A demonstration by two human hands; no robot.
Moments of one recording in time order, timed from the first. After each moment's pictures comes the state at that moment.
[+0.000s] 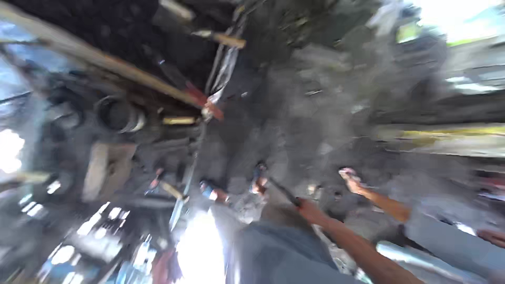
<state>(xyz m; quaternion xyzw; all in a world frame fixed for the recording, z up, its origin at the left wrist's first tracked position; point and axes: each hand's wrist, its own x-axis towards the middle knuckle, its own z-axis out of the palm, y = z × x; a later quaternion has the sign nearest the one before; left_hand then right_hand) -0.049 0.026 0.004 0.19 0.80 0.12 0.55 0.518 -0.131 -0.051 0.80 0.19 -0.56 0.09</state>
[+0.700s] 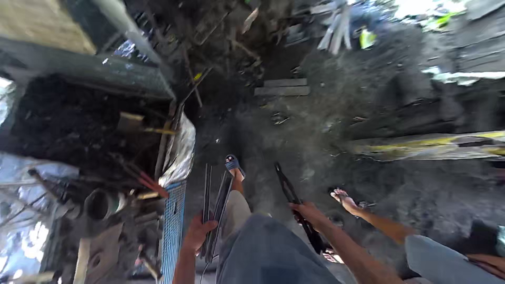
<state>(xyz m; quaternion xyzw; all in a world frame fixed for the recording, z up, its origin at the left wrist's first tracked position) 0.548 0.157 0.076 0.45 0.50 -0.05 0.74 0.865 -0.142 -0.026 0.75 -0.16 -0.57 -0.31</state>
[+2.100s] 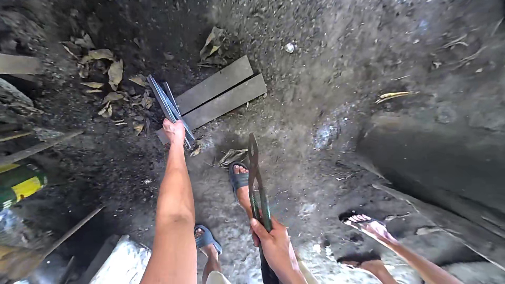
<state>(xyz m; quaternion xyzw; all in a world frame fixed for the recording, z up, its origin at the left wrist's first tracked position) 1.641 0.396 -0.699 0.76 0.55 -0.20 0.29 1.480 0.076 -0.432 0.65 -0.39 -0.43 -0.49</state>
